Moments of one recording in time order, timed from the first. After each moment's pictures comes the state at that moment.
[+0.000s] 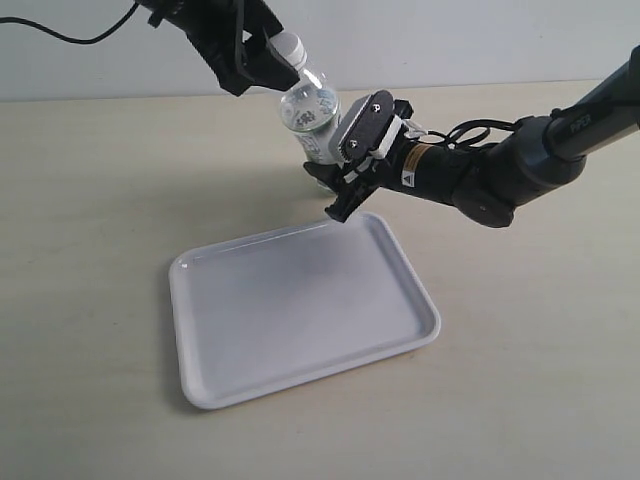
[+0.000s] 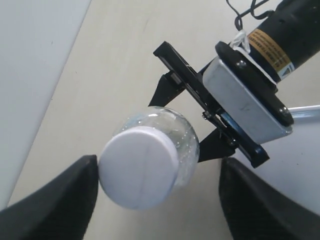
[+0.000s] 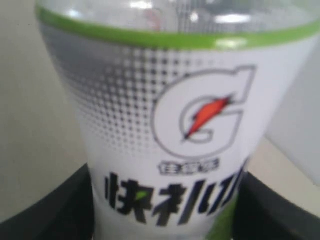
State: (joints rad) left arm -0.41 1.96 -1.69 -0.64 0.82 1.36; right arm 0.19 2.34 -1.23 -0.65 -0.79 -0.08
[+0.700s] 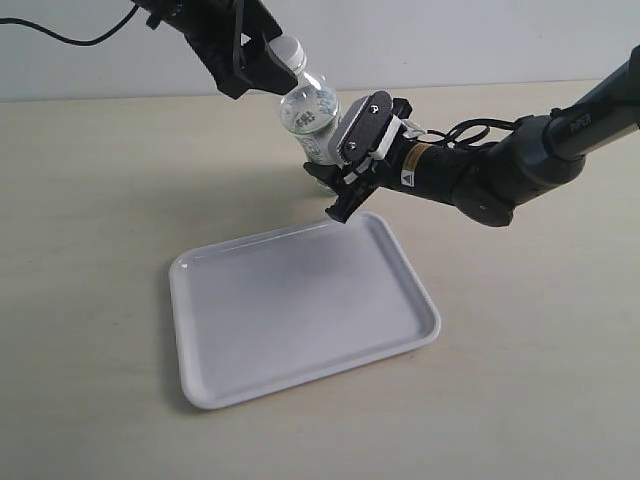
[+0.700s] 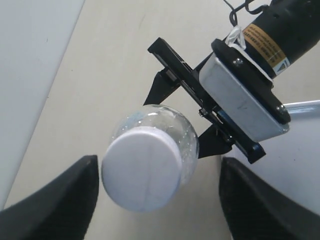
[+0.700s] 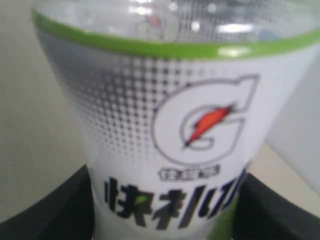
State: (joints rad) left arm -0.41 1.96 -1.69 -0.63 0.83 1.35; right arm 0.19 2.34 -1.23 -0.65 -0.79 -0.10
